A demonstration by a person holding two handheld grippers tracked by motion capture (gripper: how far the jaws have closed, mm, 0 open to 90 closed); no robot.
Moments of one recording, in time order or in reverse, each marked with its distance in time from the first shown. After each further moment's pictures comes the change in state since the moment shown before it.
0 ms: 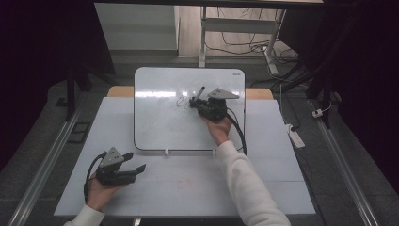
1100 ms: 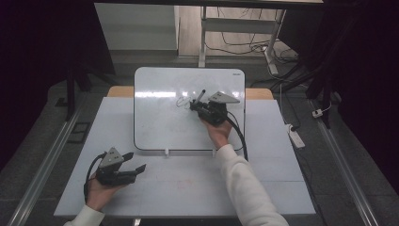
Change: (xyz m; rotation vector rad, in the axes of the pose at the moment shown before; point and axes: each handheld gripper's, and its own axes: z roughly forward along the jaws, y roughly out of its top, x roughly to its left) left arm 0.000 0.000 0.000 -0.001 -0.001 0.004; right arm 0.003 -0.008 -0.004 -0.024 -0.017 0.014
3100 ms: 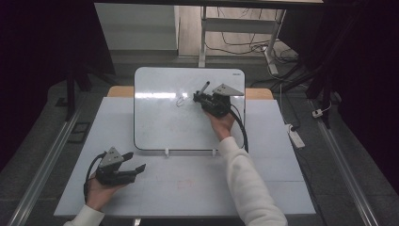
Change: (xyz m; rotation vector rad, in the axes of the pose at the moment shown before) left arm 0.001 0.000 0.000 -0.003 -0.001 -0.001; right arm -0.020 0.016 0.001 -0.051 -0.022 -0.013
